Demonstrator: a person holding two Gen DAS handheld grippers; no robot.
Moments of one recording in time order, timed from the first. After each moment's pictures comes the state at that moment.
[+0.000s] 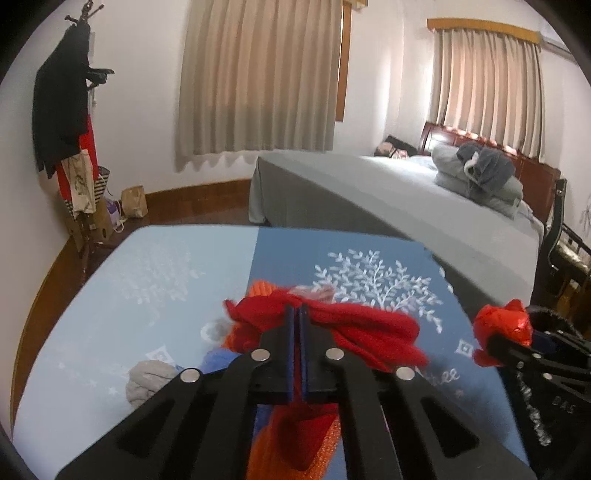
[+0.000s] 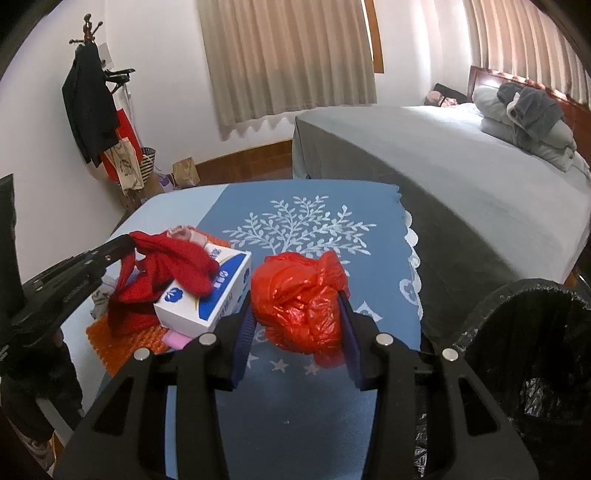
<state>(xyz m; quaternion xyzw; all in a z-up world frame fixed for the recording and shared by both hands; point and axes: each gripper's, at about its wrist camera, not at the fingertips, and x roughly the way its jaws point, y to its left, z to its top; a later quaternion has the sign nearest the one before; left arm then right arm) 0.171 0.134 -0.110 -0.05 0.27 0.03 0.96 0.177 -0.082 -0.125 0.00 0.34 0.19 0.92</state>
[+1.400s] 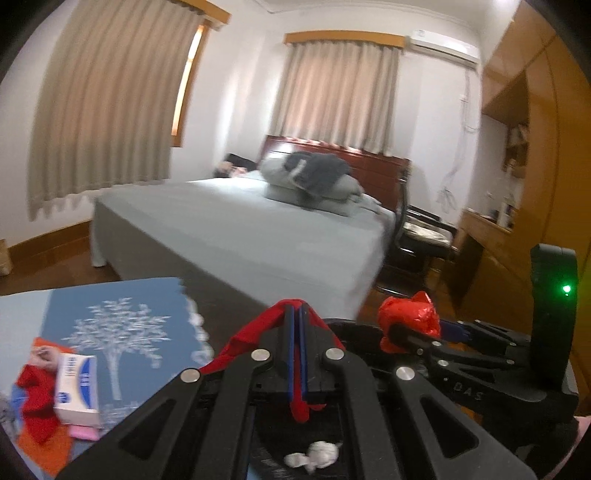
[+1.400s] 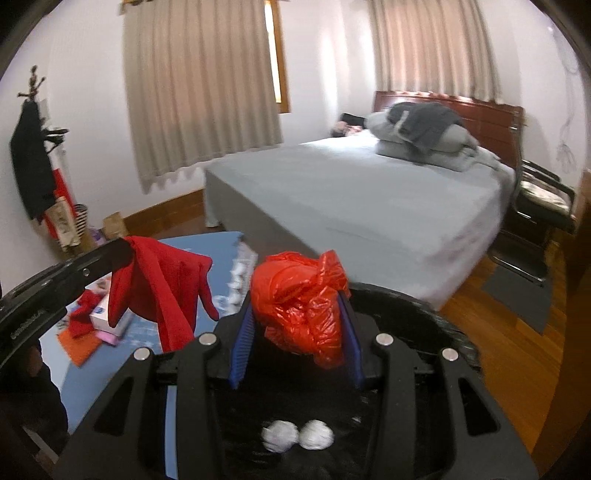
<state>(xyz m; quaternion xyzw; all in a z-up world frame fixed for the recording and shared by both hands) 0.127 -0.097 -0.034 -0.03 0.22 -0.28 0.93 0.080 -0.291 -0.065 0.03 0.28 0.01 0.96</state>
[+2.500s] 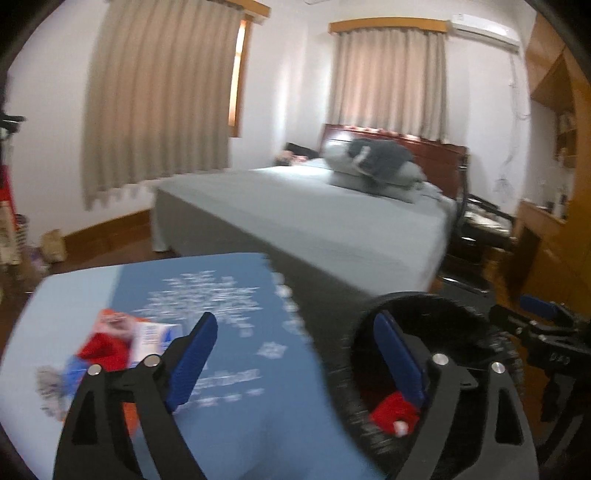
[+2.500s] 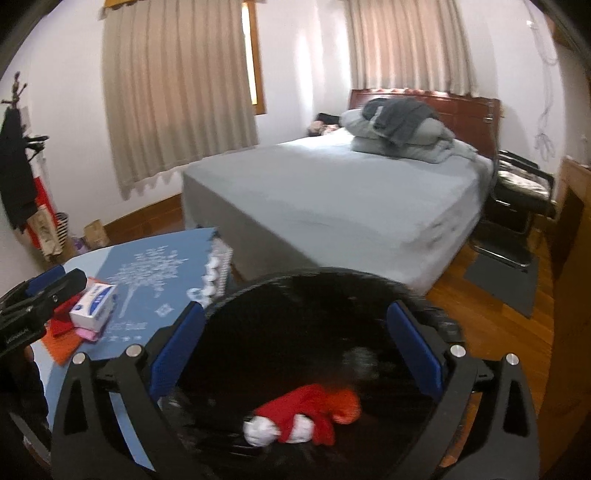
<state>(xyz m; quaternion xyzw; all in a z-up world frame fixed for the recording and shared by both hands) 0.118 -0.022 -0.061 0.00 0.24 -0.13 0.96 0.079 -0.279 -0.091 0.04 0.28 0.01 0.96</state>
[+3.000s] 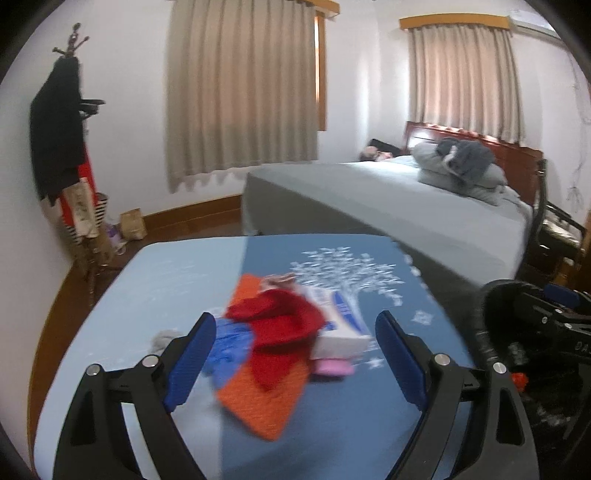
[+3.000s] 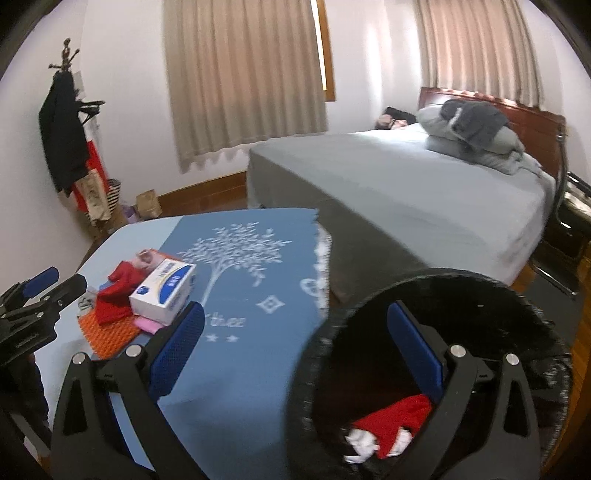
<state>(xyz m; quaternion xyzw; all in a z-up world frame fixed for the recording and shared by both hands) 0.100 0.108 -0.084 0.00 0.26 0.02 0.97 0.120 -0.151 -0.105 0.01 0.30 0.11 0.95</state>
